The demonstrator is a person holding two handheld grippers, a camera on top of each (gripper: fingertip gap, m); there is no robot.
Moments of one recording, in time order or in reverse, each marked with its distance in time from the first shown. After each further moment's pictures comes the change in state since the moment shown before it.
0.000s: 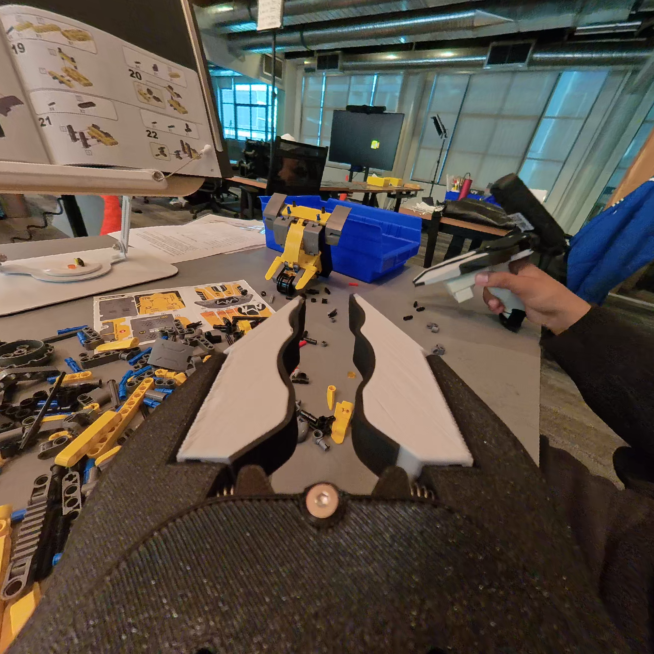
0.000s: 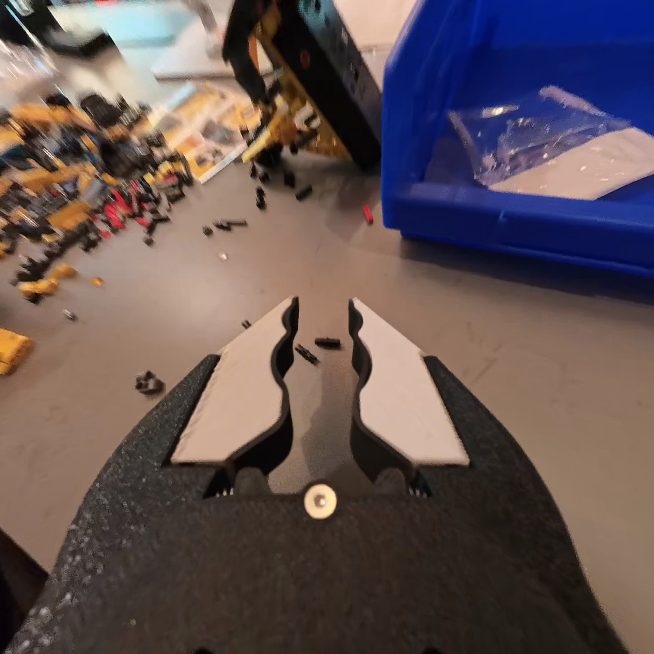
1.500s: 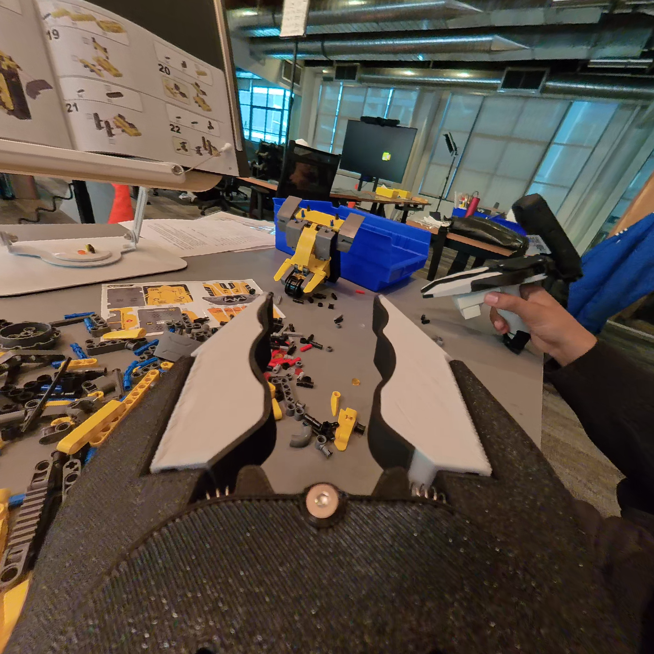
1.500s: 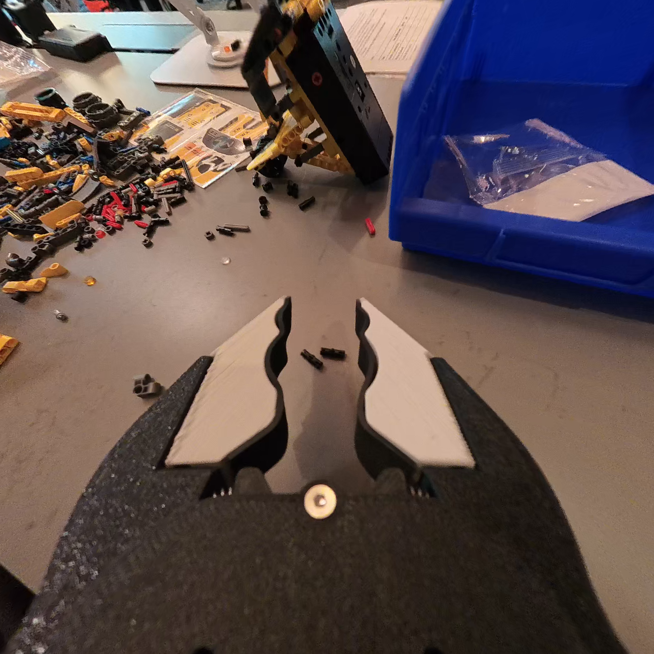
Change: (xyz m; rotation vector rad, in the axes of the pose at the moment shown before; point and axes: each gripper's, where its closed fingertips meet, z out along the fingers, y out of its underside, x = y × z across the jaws) left arm -0.011 -0.002 0.001 0.020 -0.036 -0.070; right arm -0.006 -0.006 -0.003 0.048 0.031 -0.039
